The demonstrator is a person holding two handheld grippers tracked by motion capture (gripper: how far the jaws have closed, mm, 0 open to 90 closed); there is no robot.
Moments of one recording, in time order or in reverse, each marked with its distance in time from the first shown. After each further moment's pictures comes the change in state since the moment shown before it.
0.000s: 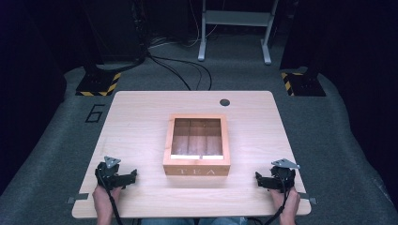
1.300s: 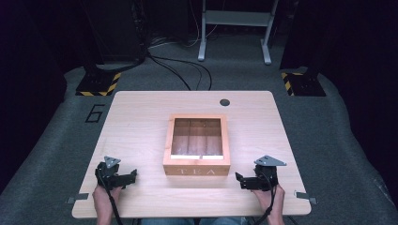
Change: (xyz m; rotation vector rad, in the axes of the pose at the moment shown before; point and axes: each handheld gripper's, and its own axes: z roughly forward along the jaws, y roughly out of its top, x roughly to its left) left arm 0.000 0.000 0.000 0.003 -0.004 -0.003; right arm 0.067 0.036 -0.025 -0.084 0.229 -0.067
